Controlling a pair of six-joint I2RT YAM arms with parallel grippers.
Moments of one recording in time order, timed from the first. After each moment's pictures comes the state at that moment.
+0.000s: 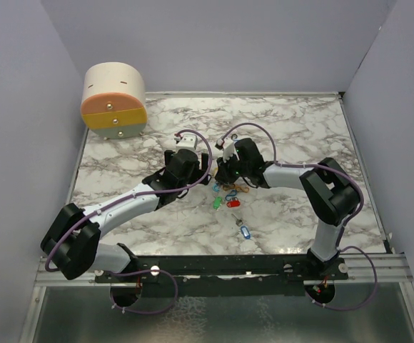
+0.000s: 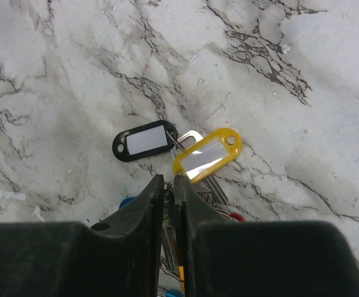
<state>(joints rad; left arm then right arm) -0.73 1.33 0.78 -0.06 -0.38 -0.42 0.62 1.85 0.96 0.23 -0.35 0.00</state>
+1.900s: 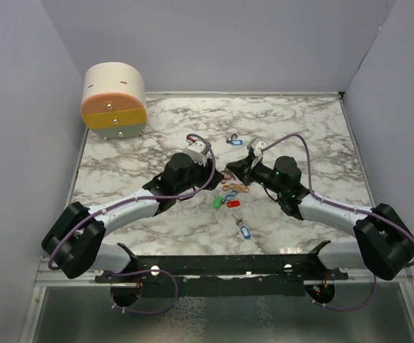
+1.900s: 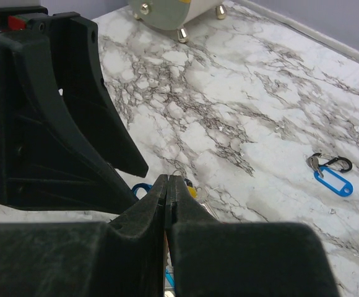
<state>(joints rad) -0.73 1.34 0.67 0.31 0.11 -0.40 0.62 1.31 0.53 0.71 -0.33 0.00</state>
